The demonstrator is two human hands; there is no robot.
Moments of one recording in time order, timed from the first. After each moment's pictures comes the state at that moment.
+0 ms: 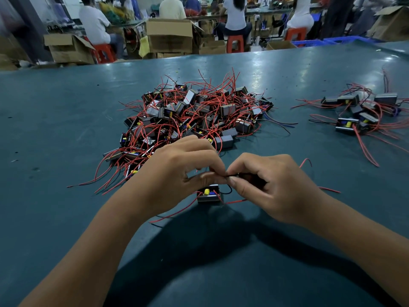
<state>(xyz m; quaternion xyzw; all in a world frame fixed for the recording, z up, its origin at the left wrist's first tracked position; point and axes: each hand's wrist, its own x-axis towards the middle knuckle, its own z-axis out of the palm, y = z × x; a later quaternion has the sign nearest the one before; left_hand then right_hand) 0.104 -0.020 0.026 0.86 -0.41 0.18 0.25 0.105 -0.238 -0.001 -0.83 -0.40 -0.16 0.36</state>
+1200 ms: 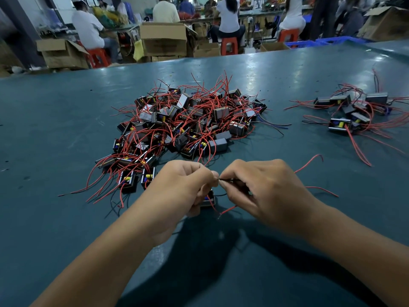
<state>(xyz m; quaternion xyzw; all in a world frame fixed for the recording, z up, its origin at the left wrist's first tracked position) 0.088 -0.052 0.012 0.75 -0.01 -0.10 0.65 0.104 -0.235 -0.005 -0.84 -0.40 -0.27 0.25</state>
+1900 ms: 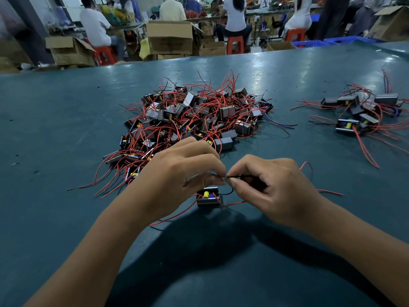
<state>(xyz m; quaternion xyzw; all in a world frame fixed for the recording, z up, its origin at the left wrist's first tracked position) 0.101 -0.021 0.025 0.86 -0.41 0.21 0.22 0.107 -0.238 -0.008 -0.83 -0.38 -0.20 0.36</state>
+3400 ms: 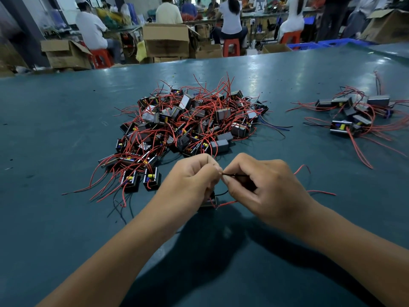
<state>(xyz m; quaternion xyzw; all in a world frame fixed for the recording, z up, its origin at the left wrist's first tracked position) 0.096 -0.057 0.002 0.76 -0.11 -0.03 0.64 0.108 -0.234 -0.011 -0.83 -0.36 -0.26 0.33</state>
